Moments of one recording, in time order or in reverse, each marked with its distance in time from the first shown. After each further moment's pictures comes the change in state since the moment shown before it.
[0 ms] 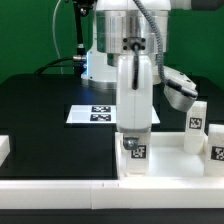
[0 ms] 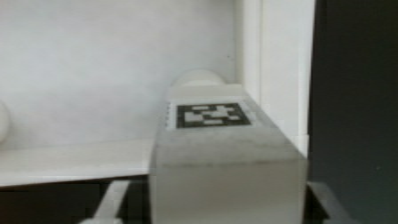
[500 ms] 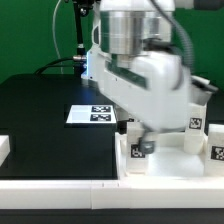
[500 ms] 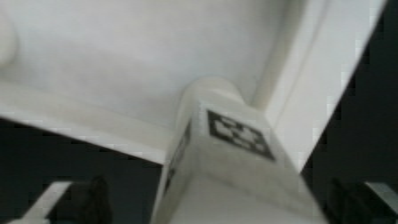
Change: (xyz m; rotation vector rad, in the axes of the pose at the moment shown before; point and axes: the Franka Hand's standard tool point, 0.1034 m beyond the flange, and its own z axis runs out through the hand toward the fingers) arm -0.014 0.002 -0.001 -0.018 0.006 -0.606
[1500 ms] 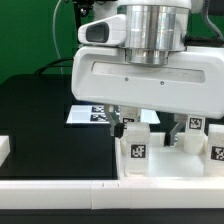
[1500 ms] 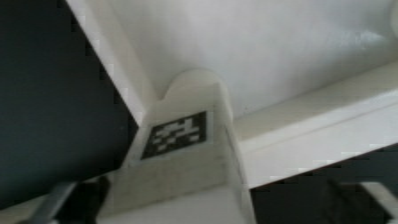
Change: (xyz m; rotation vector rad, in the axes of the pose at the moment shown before) arm 0.000 -0.006 -0.003 0.008 0.078 -0.631
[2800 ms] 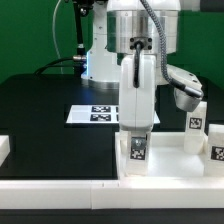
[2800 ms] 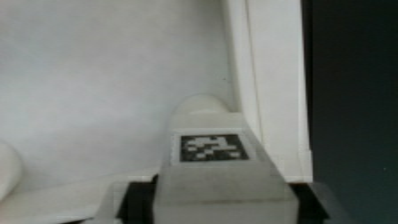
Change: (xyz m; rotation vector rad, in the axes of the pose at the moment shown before) arm -0.003 0.005 0.004 0.004 -0.064 1.316
